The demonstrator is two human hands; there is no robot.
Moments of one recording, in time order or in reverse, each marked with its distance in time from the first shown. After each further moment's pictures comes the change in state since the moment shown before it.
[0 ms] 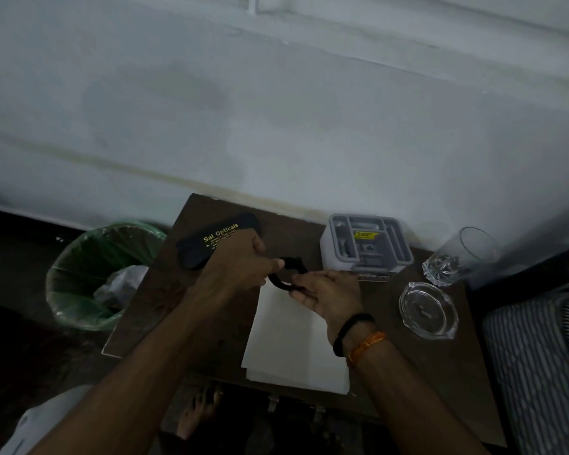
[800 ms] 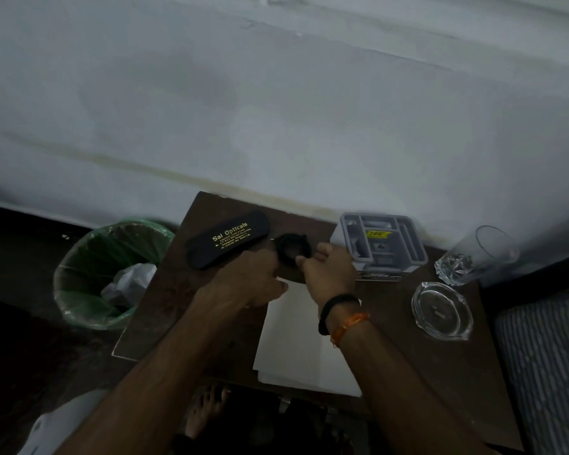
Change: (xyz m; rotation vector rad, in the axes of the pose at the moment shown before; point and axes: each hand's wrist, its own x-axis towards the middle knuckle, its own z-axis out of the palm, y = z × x) left_hand 0.008 -0.006 0.003 0.536 -0.309 0.031; right_hand 0.010 -0.012 0.036 -0.579 0.179 -0.275
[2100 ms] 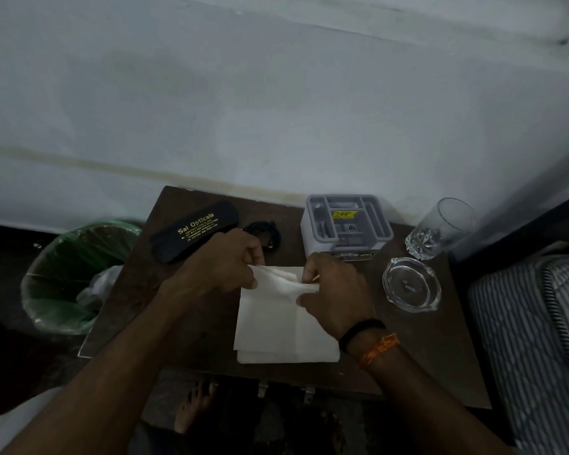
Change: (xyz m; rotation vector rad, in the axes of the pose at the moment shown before) left_hand -0.005 0.010 -0.002 -0.094 0.029 0.157; right_hand -0.017 0.059 -0.068 -0.676 -0.101 -0.481
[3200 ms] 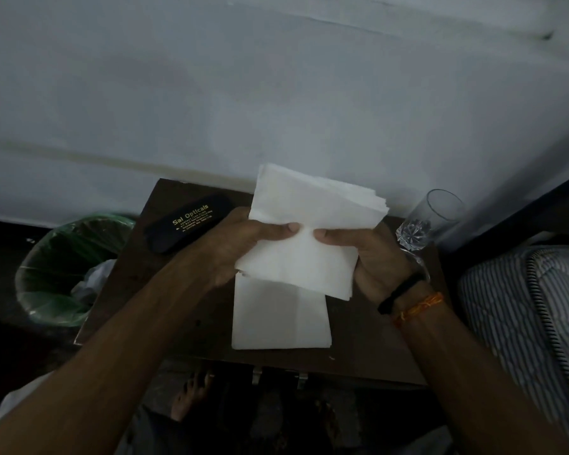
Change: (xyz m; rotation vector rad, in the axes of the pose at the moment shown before) left_hand -0.017 0.043 0.004 -1.111 -0.045 -0.005; right_hand 0.014 0.010 -0.056 1.476 -0.104 0.060
